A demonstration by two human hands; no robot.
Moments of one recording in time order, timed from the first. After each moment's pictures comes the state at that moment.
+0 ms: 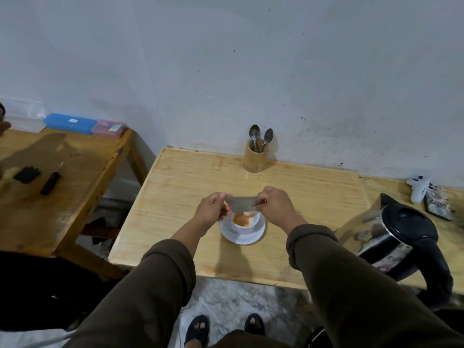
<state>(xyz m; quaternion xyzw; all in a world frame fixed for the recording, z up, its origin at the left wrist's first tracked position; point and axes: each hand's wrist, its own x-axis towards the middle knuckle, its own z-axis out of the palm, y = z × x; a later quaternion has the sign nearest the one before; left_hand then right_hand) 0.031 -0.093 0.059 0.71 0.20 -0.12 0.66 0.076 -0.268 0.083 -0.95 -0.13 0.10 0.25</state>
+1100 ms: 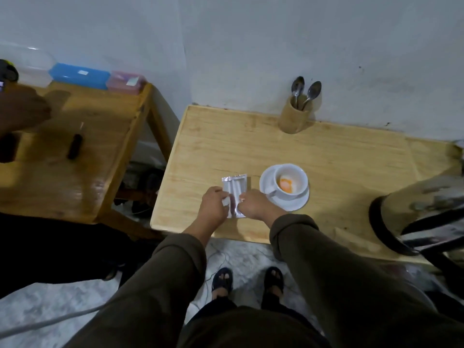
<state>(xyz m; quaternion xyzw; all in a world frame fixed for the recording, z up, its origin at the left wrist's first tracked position) -0.019 0.005 -0.028 0.92 0.12 -0.15 0.33 0.017 -0.114 0.021 -0.91 -0.09 0.38 0.13</state>
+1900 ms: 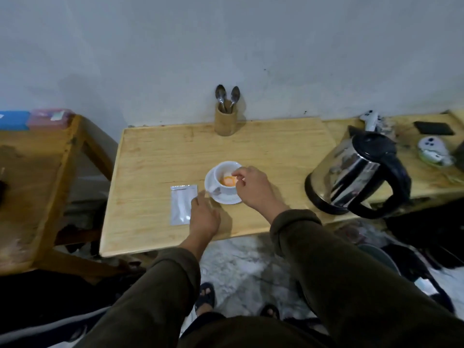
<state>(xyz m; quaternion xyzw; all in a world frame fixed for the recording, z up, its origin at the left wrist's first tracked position) -0.042 -0.103 -0.010 0.88 0.12 -0.08 0.45 -0.014 -0.231 0.088 -0.94 0.02 0.07 0.32</state>
